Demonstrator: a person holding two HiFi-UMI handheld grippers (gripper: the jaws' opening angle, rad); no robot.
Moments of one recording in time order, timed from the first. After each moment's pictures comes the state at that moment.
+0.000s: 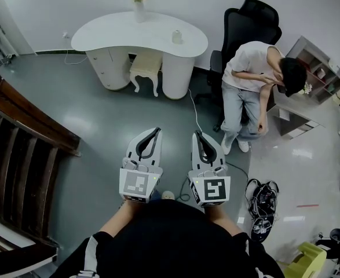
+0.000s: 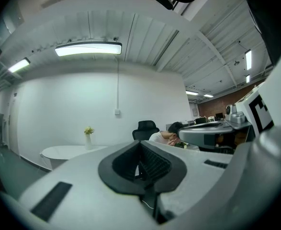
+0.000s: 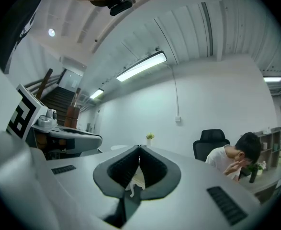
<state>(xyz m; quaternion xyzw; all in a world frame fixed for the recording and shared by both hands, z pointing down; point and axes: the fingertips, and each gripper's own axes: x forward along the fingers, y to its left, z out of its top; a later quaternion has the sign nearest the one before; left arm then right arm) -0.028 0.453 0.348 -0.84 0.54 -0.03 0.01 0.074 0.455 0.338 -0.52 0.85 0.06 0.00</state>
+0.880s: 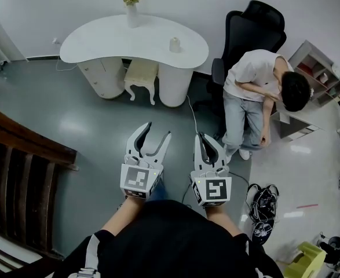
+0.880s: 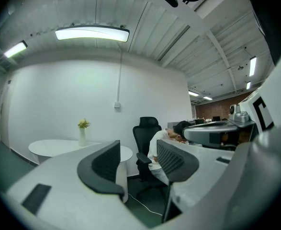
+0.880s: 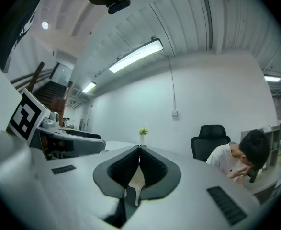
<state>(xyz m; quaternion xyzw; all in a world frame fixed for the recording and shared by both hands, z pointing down) -0.046 0.298 0.366 -0.86 0.51 -0.03 0.00 0.061 0.316 0.355 -0.55 0.83 0.05 -0.02</state>
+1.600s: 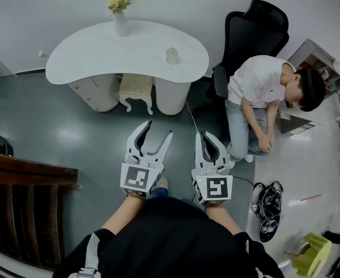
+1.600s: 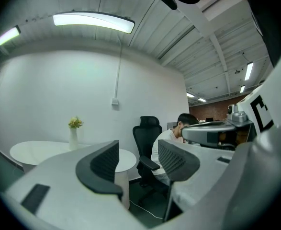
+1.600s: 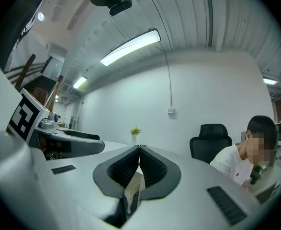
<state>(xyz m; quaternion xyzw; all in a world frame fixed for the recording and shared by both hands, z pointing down) -0.073 0.148 0.379 -0.88 0.47 -0.03 -0.02 0.033 0.170 0.359 -0.59 0.81 0.04 -0.03</state>
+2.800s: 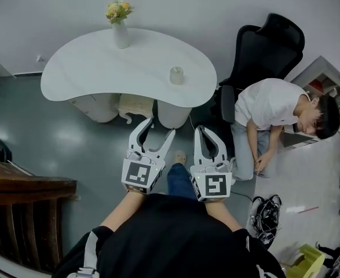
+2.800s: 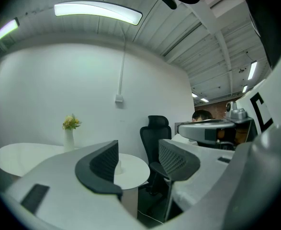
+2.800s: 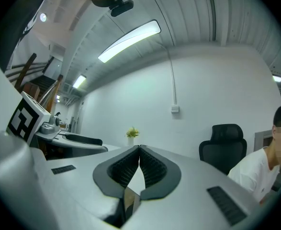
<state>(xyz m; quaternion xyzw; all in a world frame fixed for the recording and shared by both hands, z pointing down) -0.069 -0.014 0.385 -0.88 0.47 -0.03 -0.02 0.026 0.007 0.359 -0.57 0.82 0.06 -0.02</state>
